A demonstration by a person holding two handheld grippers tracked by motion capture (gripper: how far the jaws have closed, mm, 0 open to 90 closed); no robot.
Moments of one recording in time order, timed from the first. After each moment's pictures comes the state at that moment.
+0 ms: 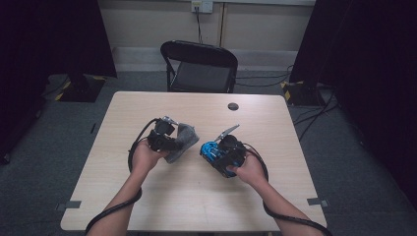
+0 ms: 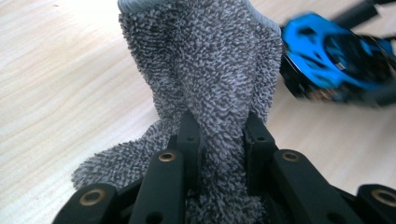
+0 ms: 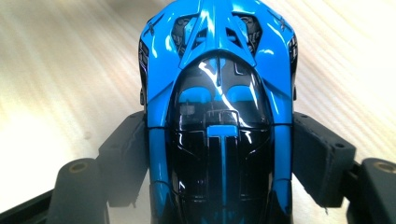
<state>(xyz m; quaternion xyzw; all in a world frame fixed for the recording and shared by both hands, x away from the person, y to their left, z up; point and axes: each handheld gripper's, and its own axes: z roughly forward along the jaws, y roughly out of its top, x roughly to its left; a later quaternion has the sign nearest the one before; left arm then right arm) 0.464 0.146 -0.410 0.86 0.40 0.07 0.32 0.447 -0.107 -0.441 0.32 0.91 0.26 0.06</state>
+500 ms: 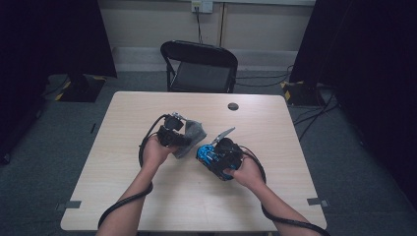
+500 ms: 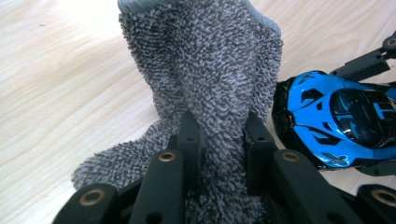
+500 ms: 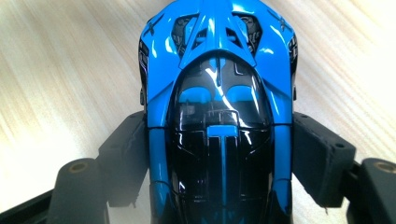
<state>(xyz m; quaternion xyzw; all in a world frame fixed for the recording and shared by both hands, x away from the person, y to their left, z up) 0.478 0.121 -0.414 0.85 0.40 0.07 0.32 0.438 -0.096 -0.441 0.30 0.91 0.27 0.06</state>
